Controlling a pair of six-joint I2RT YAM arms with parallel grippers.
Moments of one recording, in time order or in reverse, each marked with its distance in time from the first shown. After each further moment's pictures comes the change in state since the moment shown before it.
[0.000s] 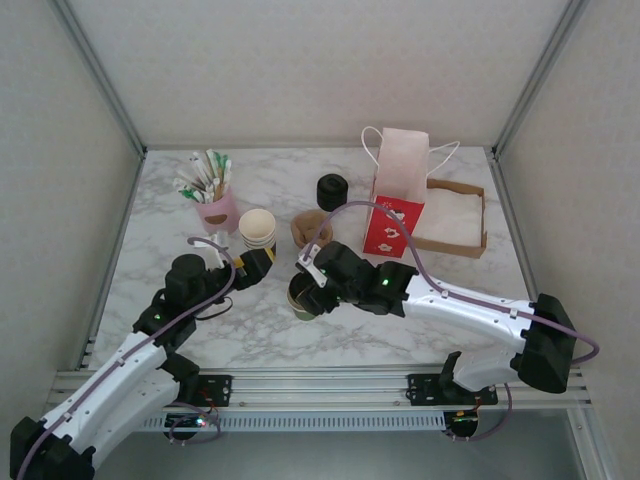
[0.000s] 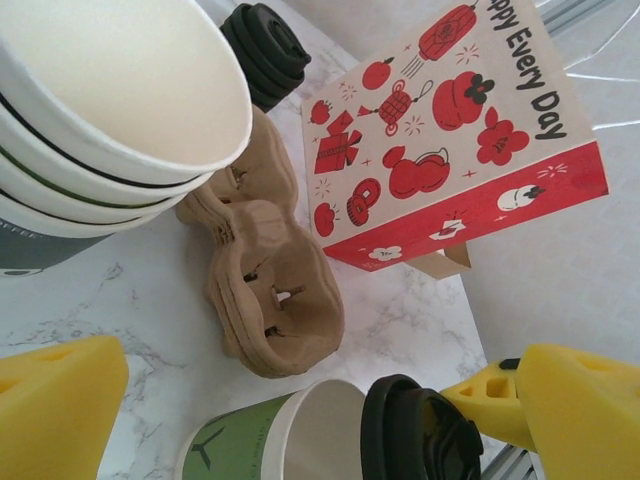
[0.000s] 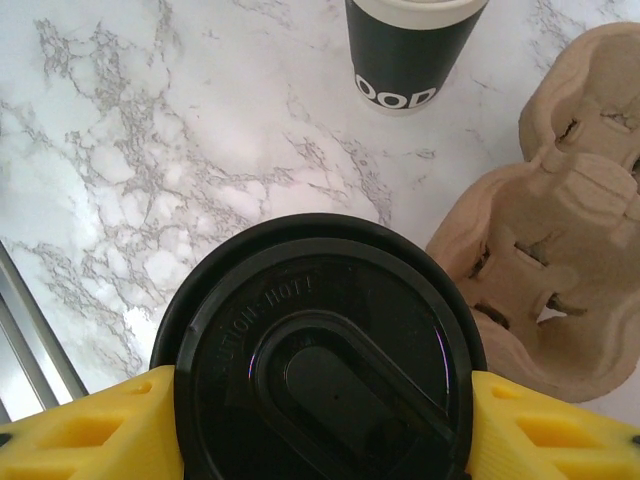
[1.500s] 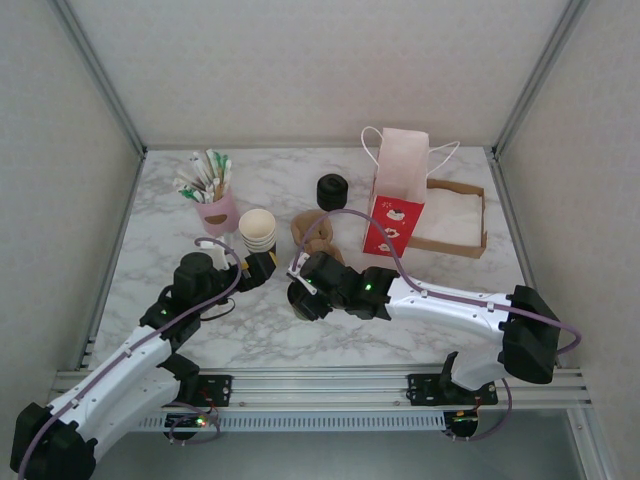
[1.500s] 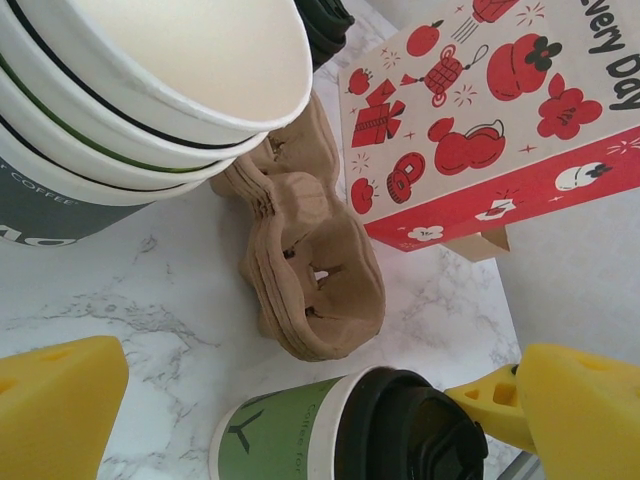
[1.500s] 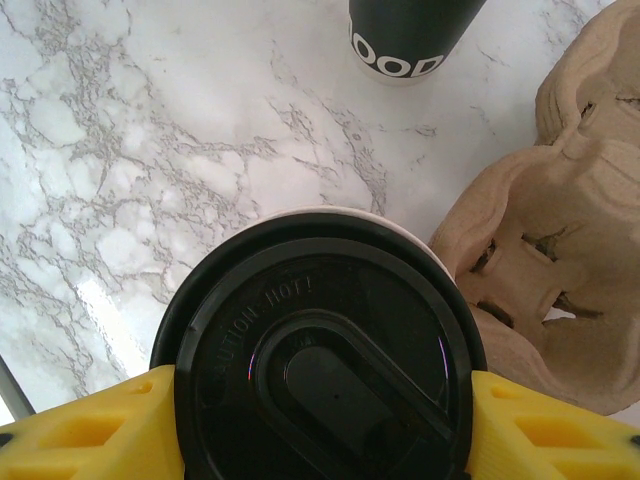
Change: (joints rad) left arm 0.000 0.070 -0.016 0.002 0.001 0.021; right arm 0.043 0.089 -0.001 0.018 0.081 -0.023
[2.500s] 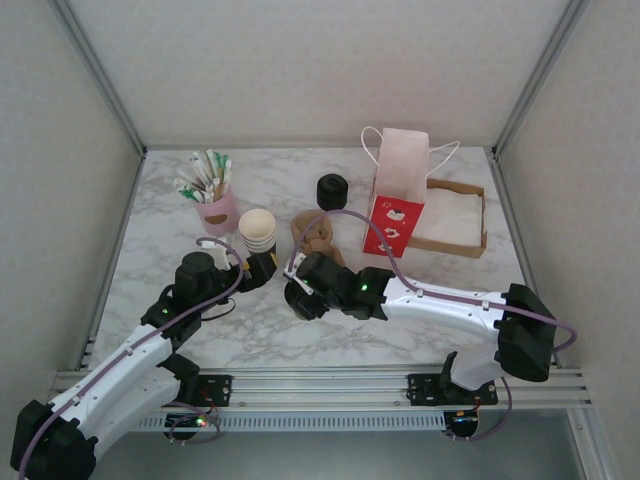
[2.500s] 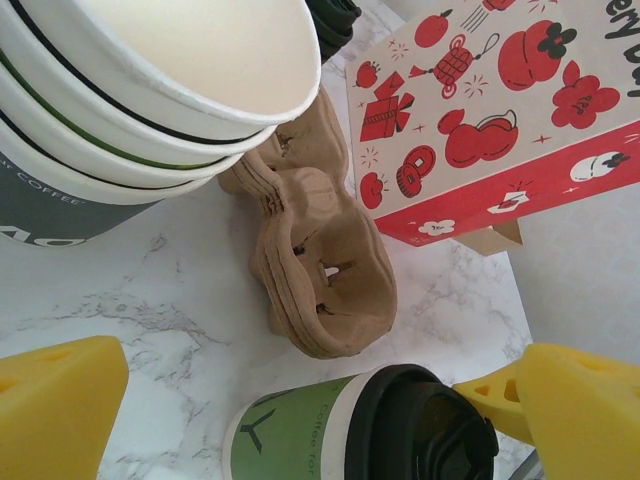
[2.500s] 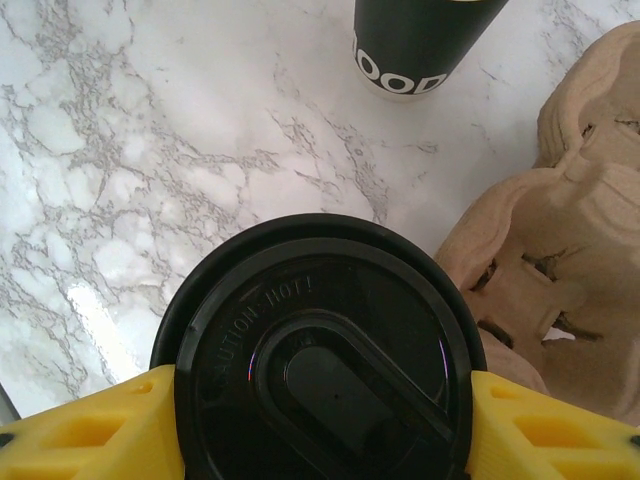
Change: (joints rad) left arm 0.000 0.012 0.000 -0.001 0.000 0.029; right arm 0.010 0.024 0.013 0.021 0.023 -0.018
